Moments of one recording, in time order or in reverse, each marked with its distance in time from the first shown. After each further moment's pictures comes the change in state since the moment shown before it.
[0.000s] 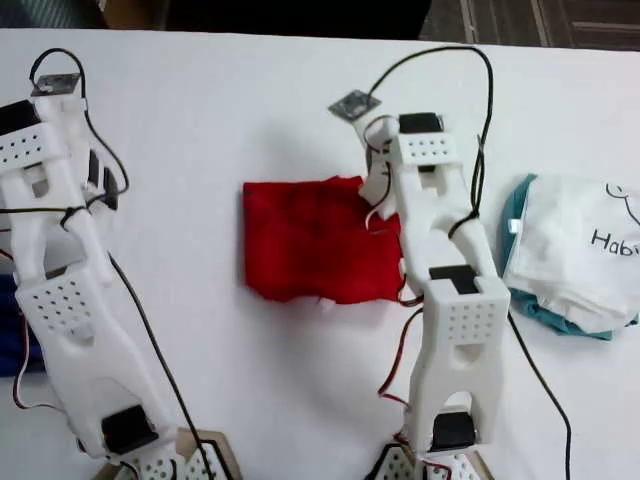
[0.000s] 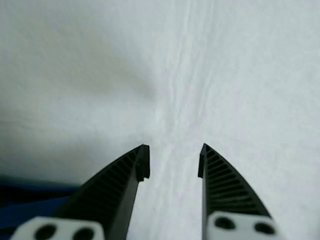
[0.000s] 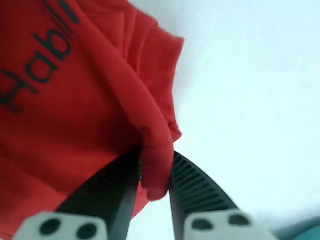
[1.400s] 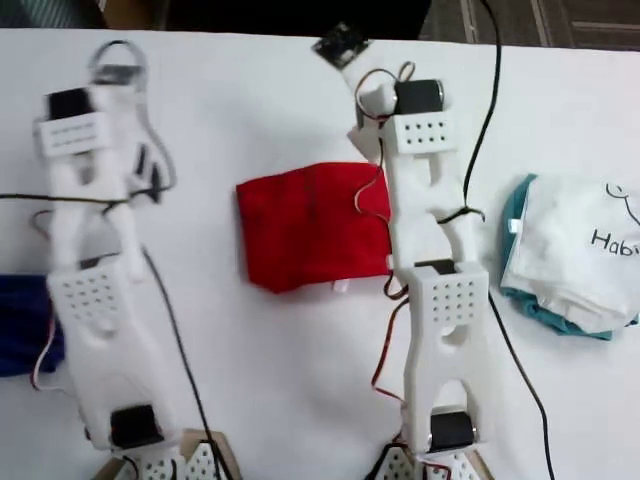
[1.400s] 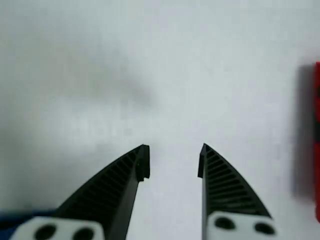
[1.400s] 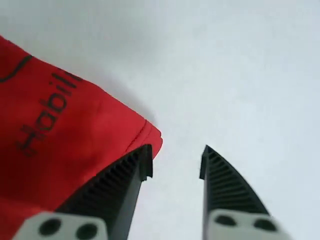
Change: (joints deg) left arm 13.2 0.0 0.0 1.5 0.1; right arm -2.3 11.3 -36.2 5.0 -1.8
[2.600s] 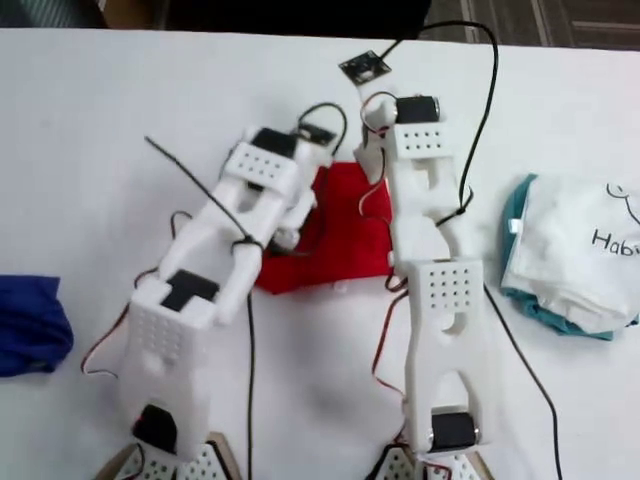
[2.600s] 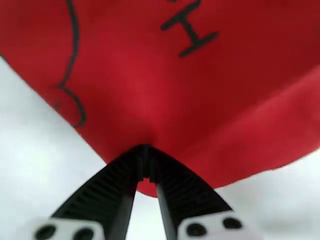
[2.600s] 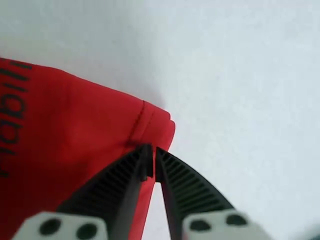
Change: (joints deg) left arm 32.1 -15.3 36.4 -10.9 14.9; right arm 2.2 10.5 0.0 0.1 -9.4
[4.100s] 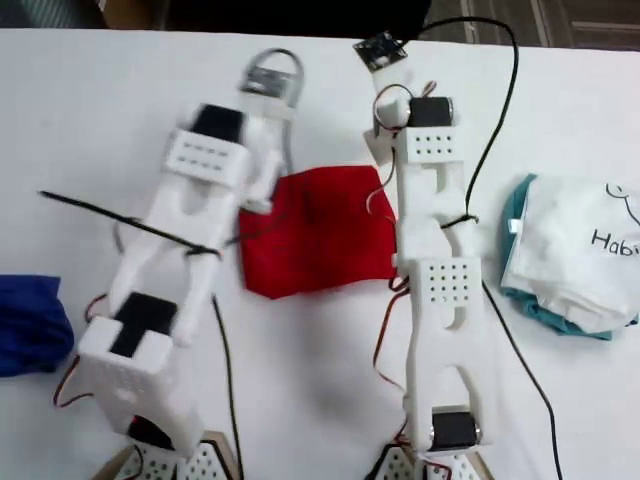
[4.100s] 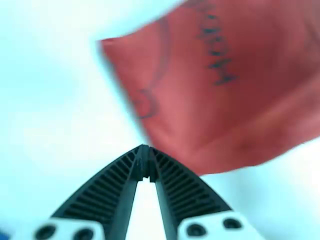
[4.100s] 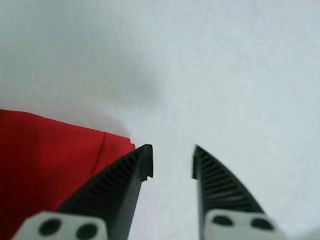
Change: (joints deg) left arm -9.0 -16.7 -0.3 1.6 2.4; right arm 1.4 7.2 -16.6 -1.1 0.0
